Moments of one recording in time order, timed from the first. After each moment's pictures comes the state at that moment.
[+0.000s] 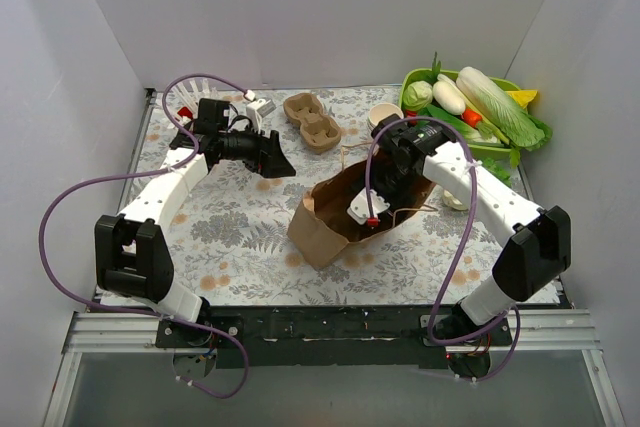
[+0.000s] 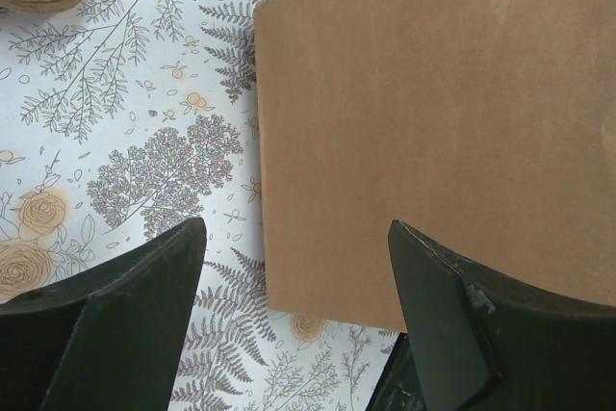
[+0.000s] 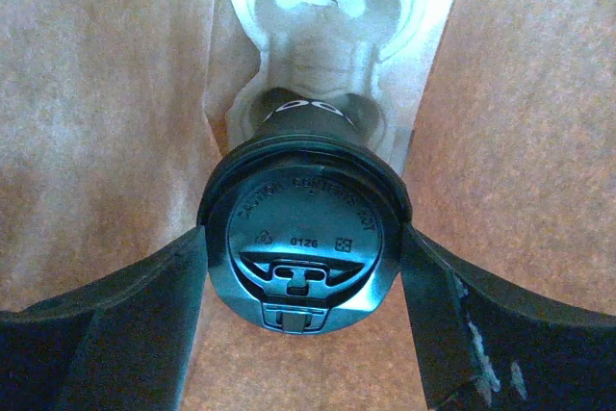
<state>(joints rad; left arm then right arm) -0.21 1.53 1.25 -0.51 0.88 0.05 0.62 1.56 1.45 -1.27 -0.39 -1.86</state>
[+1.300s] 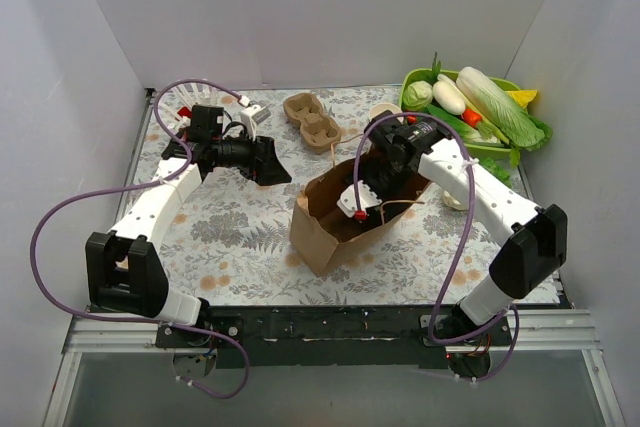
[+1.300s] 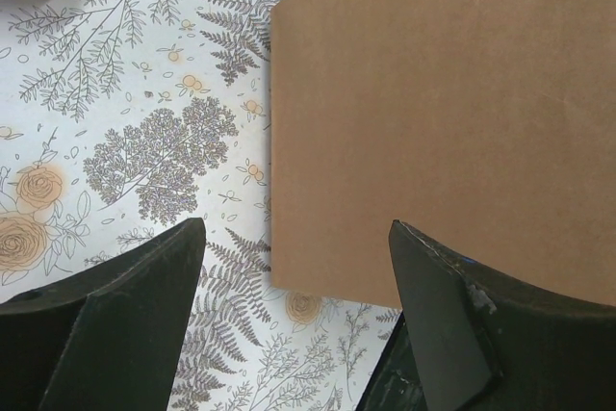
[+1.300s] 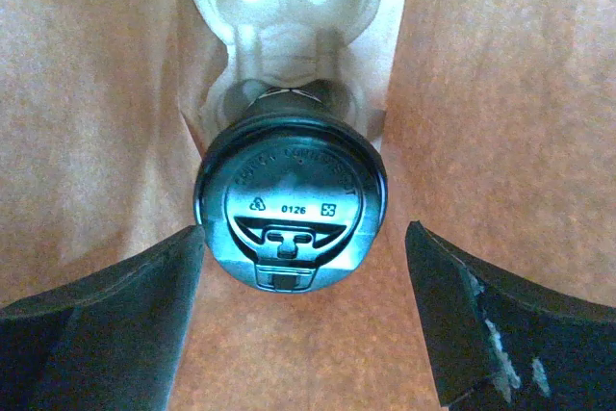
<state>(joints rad) -0.20 1.44 1.19 -0.53 0.87 0.07 0.66 1.59 1.52 -1.32 -0.36 -1.70</state>
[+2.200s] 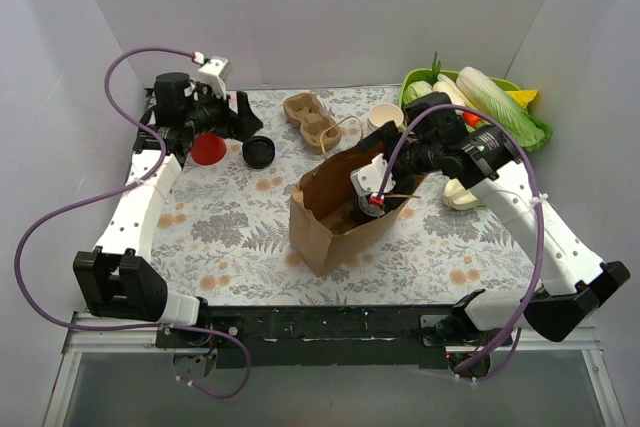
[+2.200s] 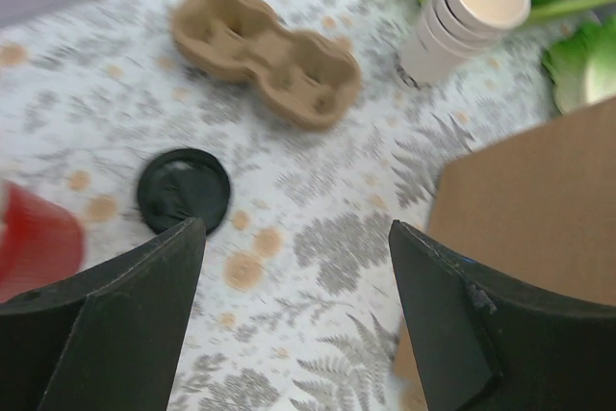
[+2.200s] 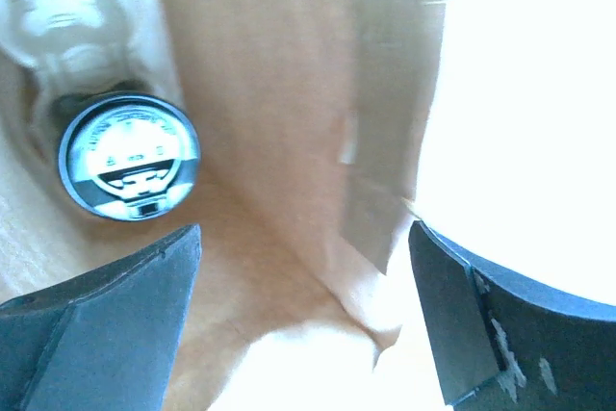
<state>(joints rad) -0.11 1.41 1.36 -0.44 0.56 0.00 0.64 1.33 1.59 -1.15 -0.43 -1.56</state>
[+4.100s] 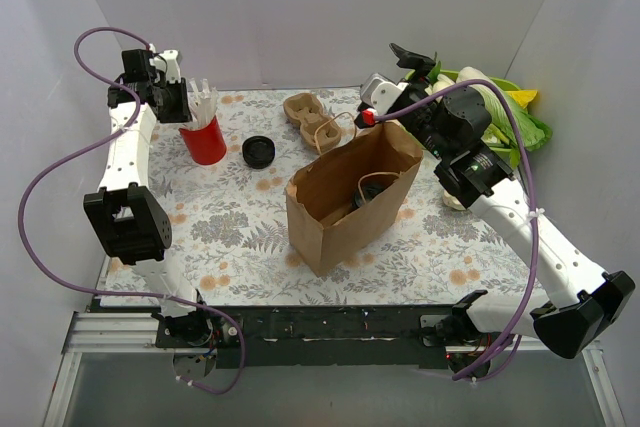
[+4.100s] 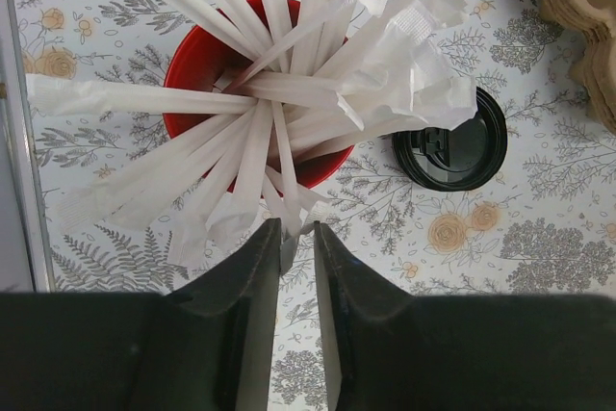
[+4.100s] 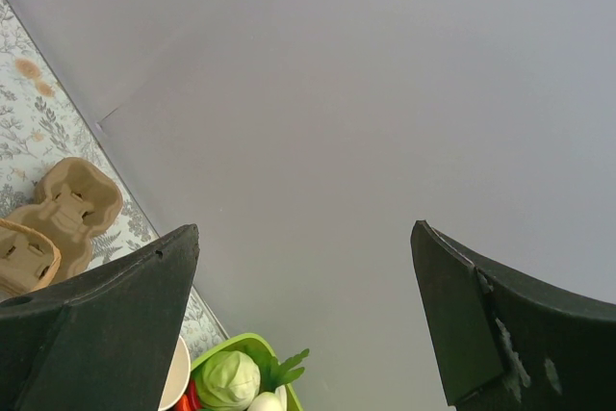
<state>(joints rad) 0.16 1.80 1.82 -0.81 0.22 0.09 0.63 1.22 1.34 0.04 -0.09 -0.91</state>
